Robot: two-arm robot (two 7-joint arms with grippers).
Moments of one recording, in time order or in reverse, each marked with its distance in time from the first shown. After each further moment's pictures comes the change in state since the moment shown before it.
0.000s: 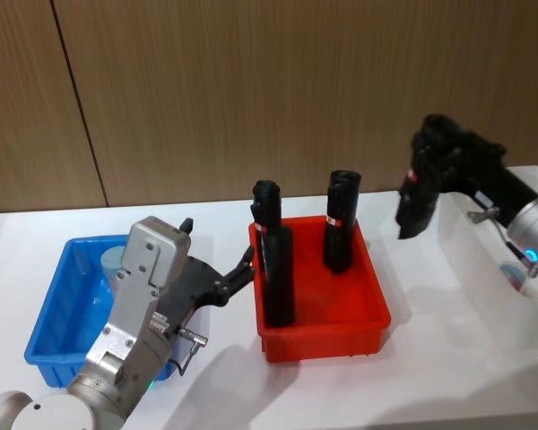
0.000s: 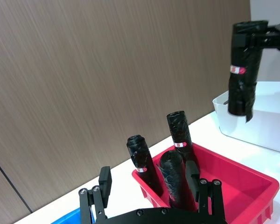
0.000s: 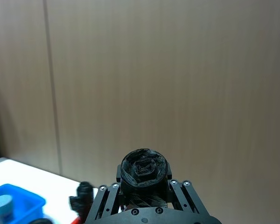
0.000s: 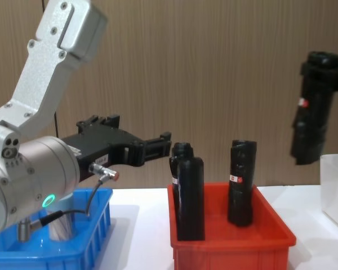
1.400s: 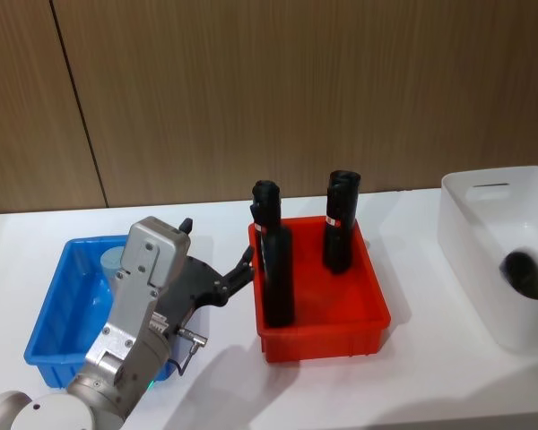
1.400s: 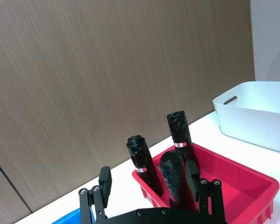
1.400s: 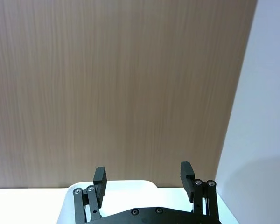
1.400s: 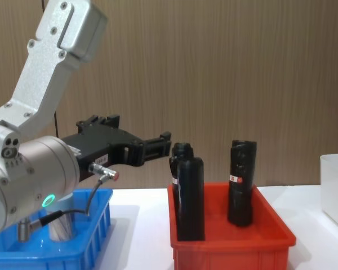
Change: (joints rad) left arm 0.000 0.000 0.000 0.000 0.000 0.000 0.000; right arm -0.138 0.148 0.172 -0.102 -0.056 0.116 -0.382
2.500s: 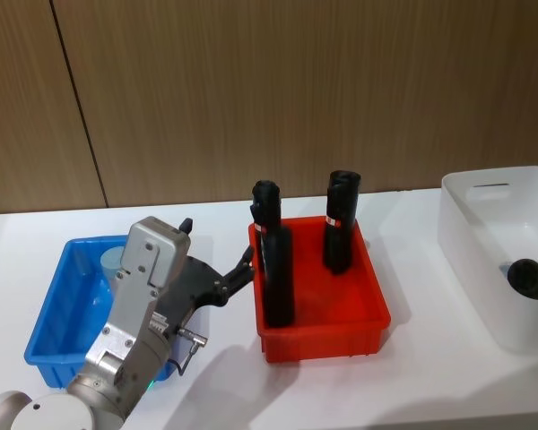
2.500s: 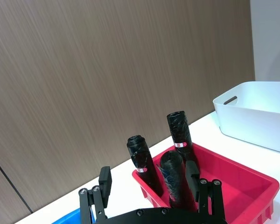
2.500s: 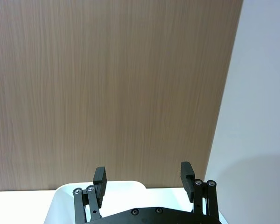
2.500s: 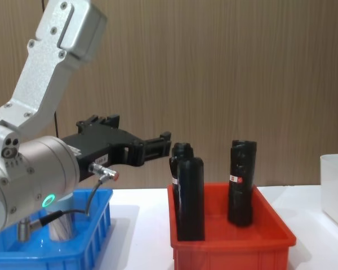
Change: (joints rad) left arm 0.000 0.000 0.000 0.000 0.000 0.000 0.000; right arm -0.019 0.012 0.023 -0.009 -0.001 -0.010 -0.015
